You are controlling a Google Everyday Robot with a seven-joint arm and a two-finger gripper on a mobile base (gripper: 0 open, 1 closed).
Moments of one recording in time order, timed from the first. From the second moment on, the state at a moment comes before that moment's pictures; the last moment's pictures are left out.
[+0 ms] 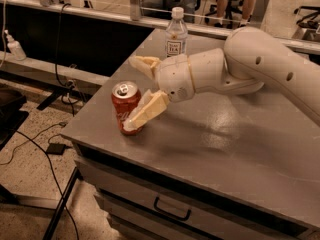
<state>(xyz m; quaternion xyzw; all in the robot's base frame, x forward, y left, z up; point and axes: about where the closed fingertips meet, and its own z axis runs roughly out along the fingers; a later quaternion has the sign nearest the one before) 0.510 0.069 0.914 -0.61 0.53 0.37 0.46</state>
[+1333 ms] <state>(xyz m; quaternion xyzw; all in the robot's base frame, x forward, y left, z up) 0.520 0.058 0.888 -0.58 0.51 0.40 0.50</state>
